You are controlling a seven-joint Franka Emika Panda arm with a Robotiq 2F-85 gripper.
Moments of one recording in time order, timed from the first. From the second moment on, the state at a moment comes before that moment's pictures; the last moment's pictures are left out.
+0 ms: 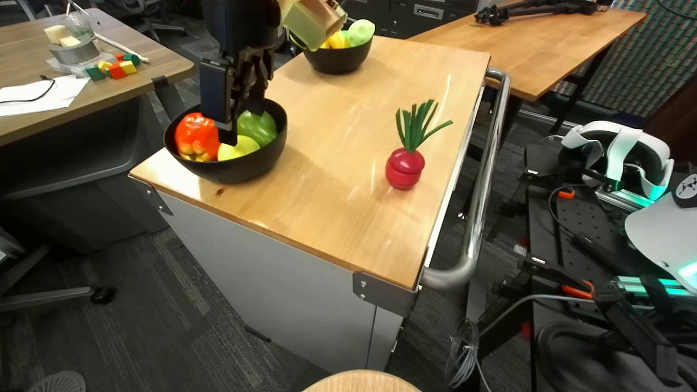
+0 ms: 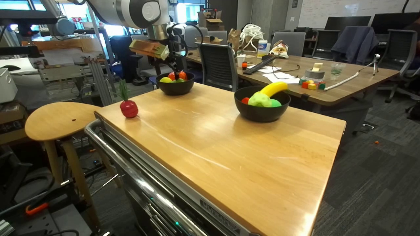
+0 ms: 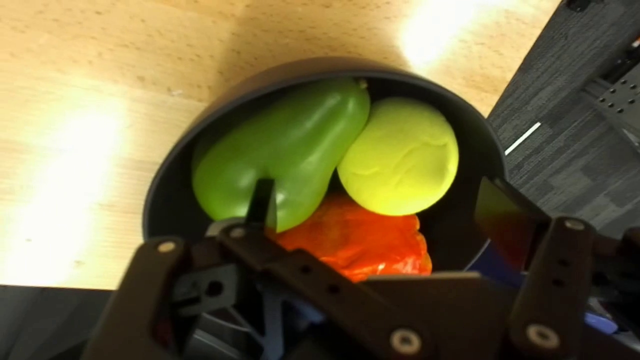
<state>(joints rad) 0.10 0.36 0.19 -1.89 0.04 2.50 -0.03</state>
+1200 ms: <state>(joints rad) 0.18 0.41 0.13 -1.84 -0.08 2.60 0.03</state>
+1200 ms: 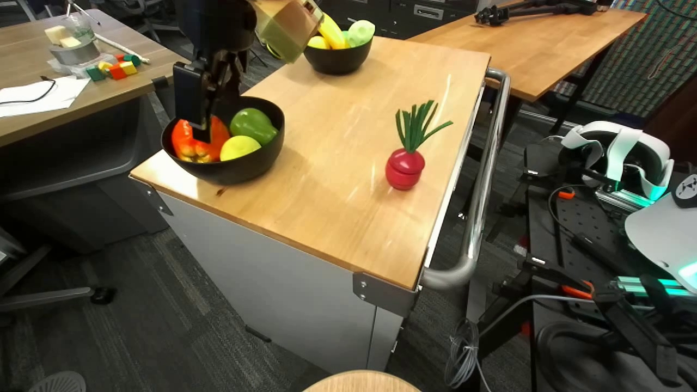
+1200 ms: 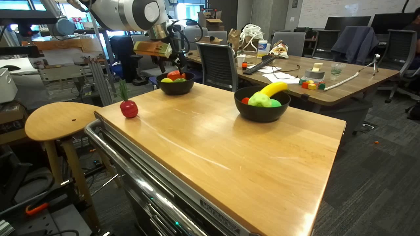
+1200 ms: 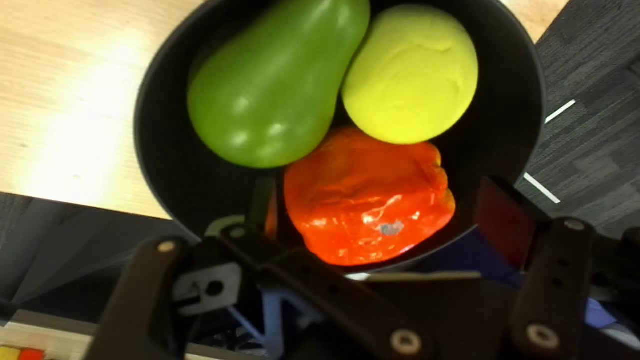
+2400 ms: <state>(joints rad) 0.29 0.58 0.03 -1.67 -0.19 2.59 0.16</state>
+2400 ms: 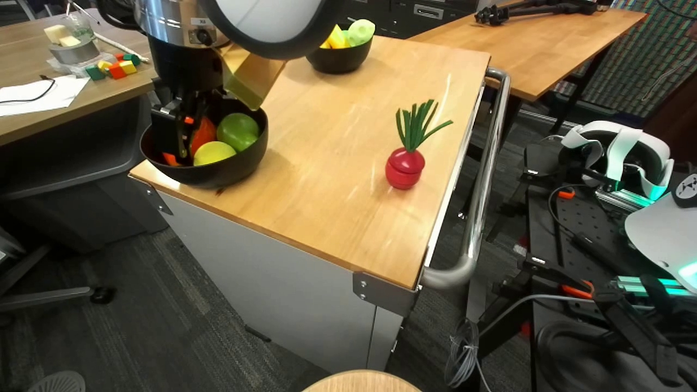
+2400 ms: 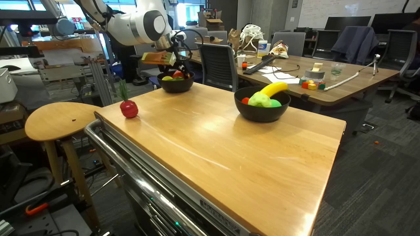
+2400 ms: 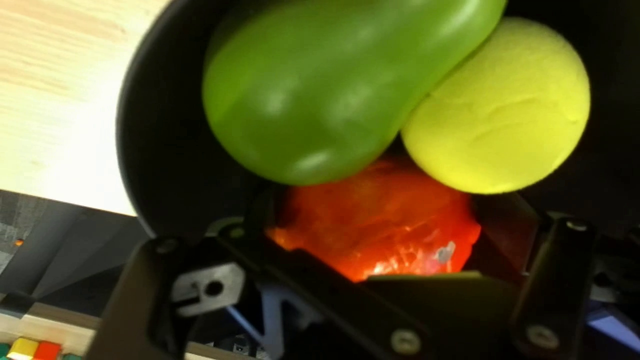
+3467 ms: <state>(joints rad) 0.28 0.45 0.01 -1.80 -0.21 2.46 0.17</state>
